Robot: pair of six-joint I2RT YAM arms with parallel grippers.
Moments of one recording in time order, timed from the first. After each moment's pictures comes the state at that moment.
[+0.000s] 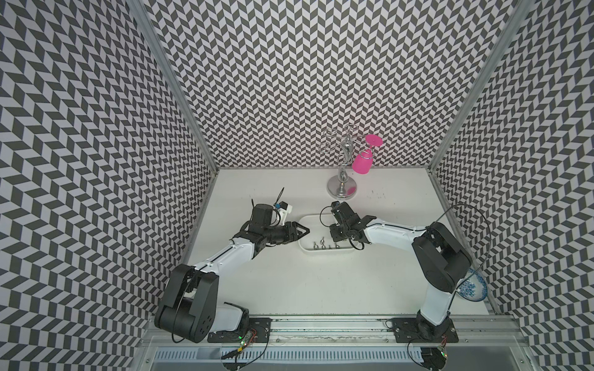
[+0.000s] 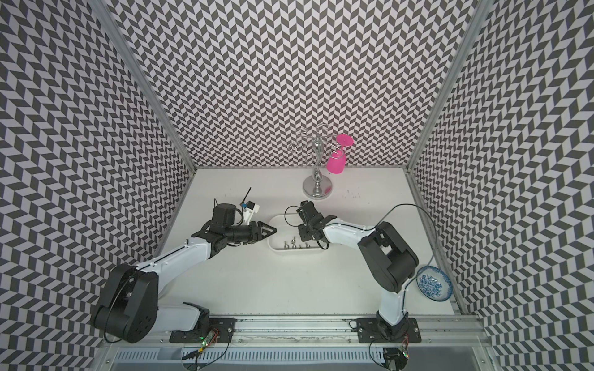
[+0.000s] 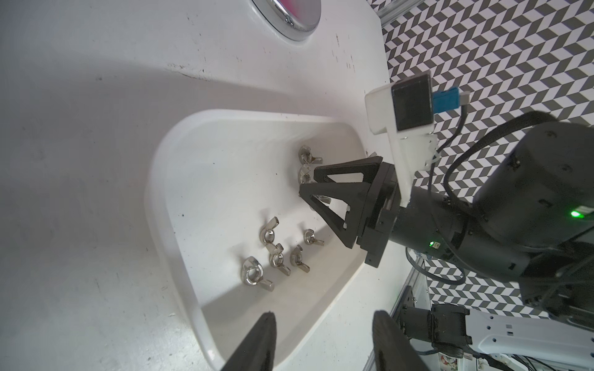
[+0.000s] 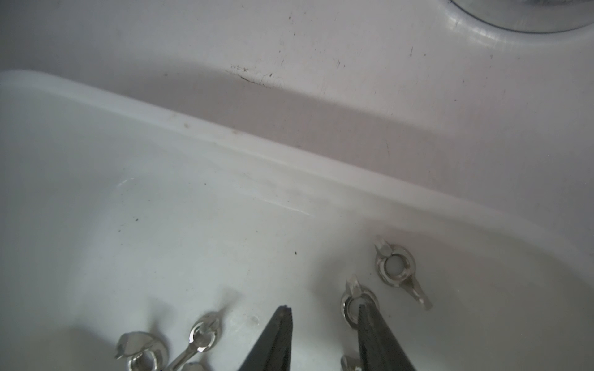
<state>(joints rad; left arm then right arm) -0.30 1.36 0.69 -0.03 0.76 -0.58 0.69 1.84 1.13 -0.29 0.13 0.31</state>
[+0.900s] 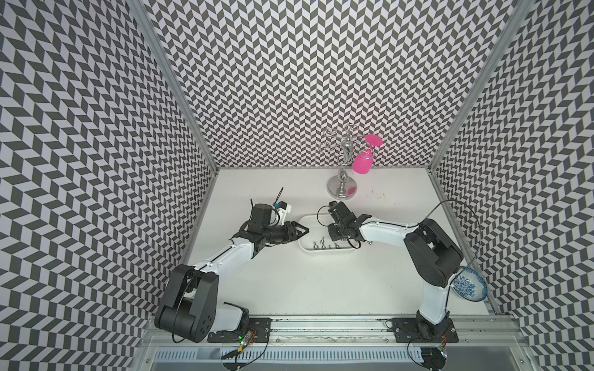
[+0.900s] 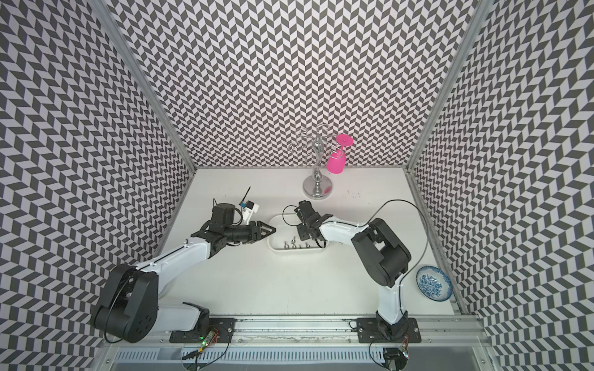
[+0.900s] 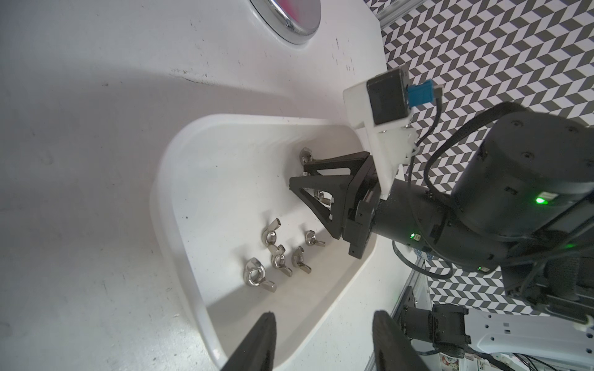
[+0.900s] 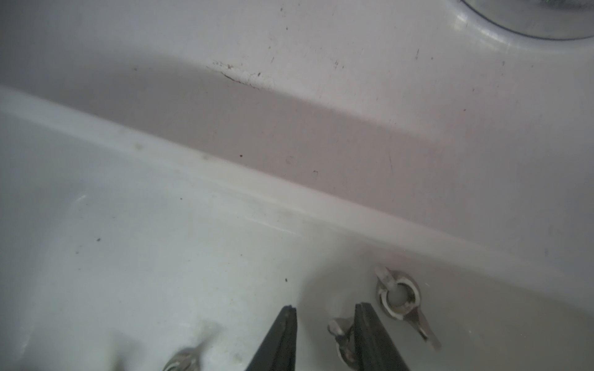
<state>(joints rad) -0.29 1.36 0.69 -0.03 0.77 -0.58 0.69 1.91 1.17 -0.28 0.16 0.29</state>
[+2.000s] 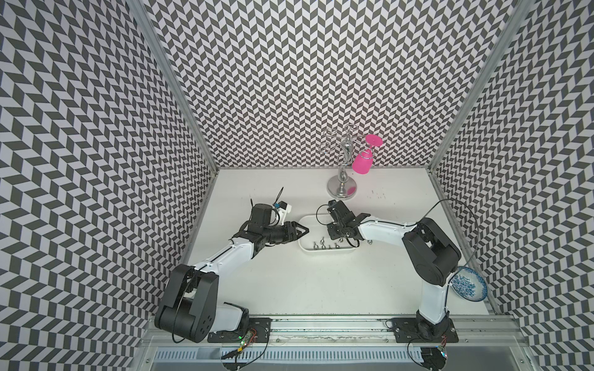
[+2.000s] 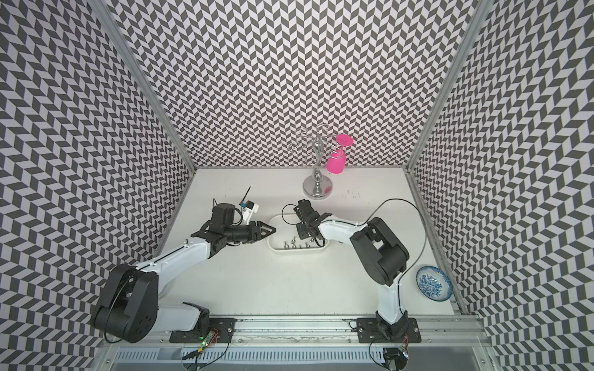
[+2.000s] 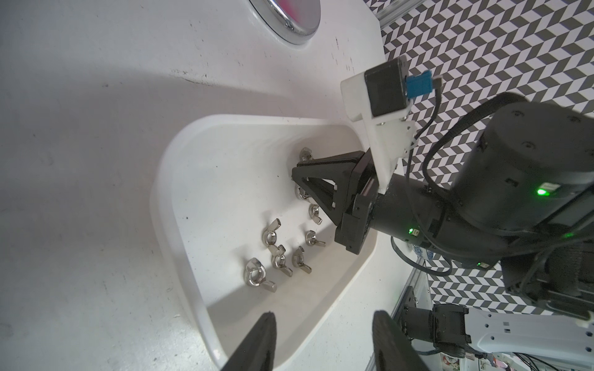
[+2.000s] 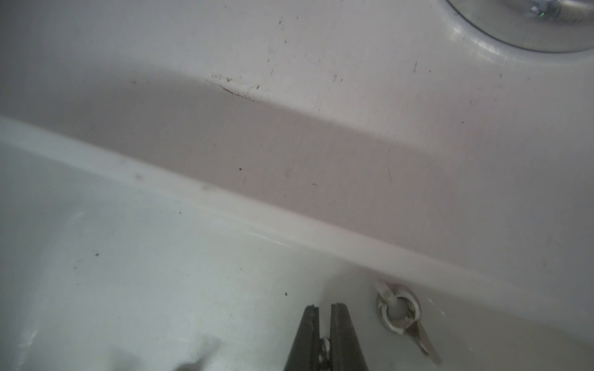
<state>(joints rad) -0.29 1.36 0.69 -0.03 0.77 -0.57 0.69 1.93 1.20 -0.29 0.17 0.29</state>
